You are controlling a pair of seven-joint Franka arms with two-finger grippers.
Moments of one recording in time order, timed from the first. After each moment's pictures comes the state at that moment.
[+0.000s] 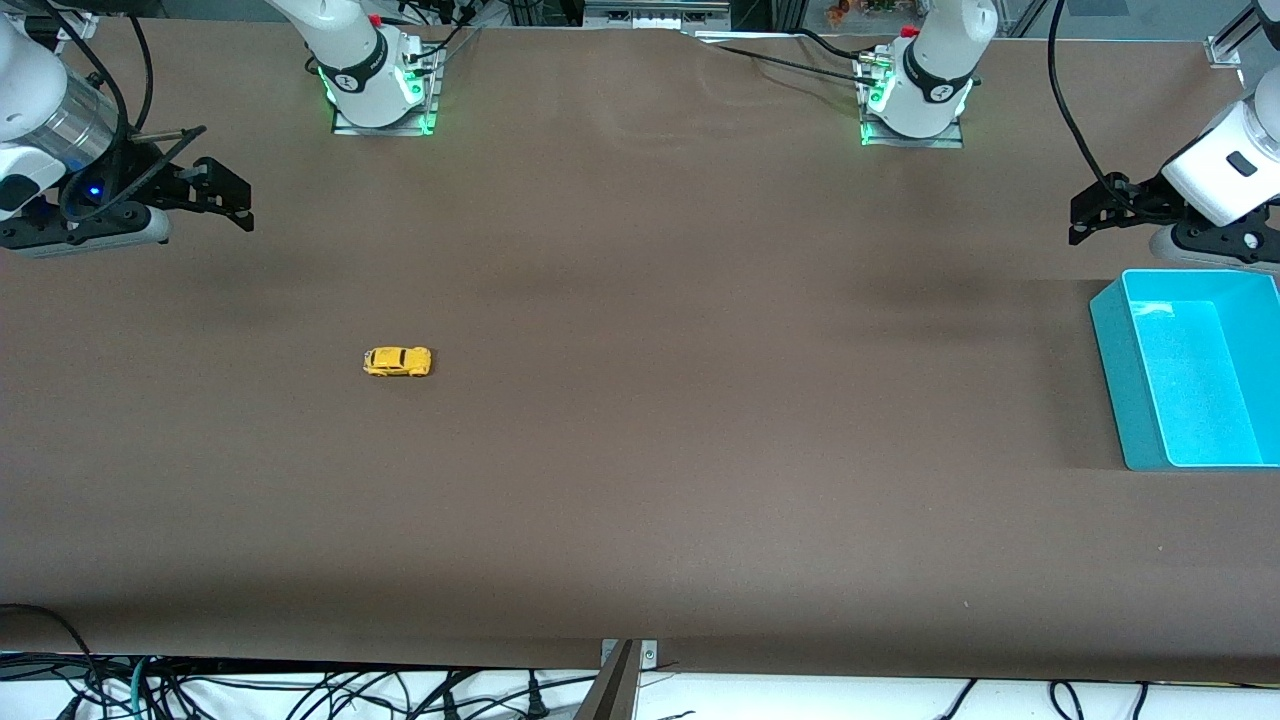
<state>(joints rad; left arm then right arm) 0.01 -0.06 -0.02 -1.74 0.03 1.61 0.14 0.09 -0.08 0.02 -1.76 0.00 1.65 -0.07</state>
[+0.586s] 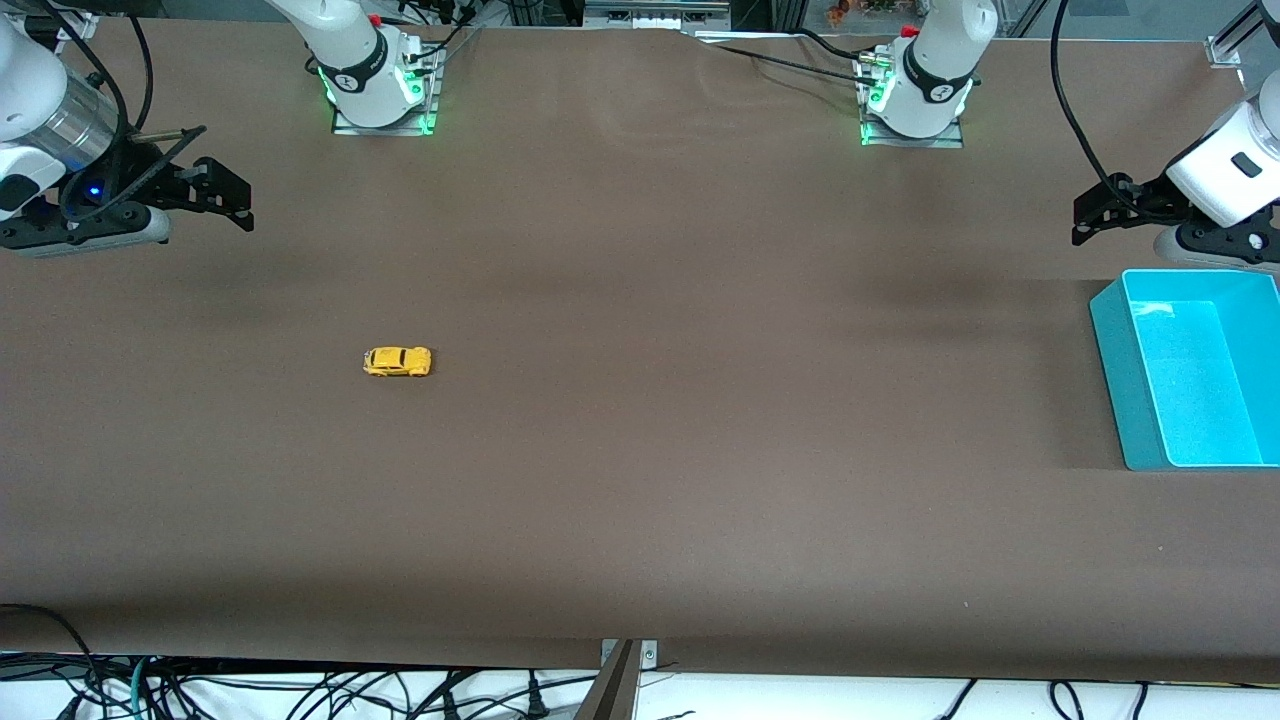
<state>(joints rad) 0.02 -0.06 -0.02 -1.73 0.03 1.61 0.14 0.09 -0.08 0.02 -1.76 0.00 1.65 -0.07</state>
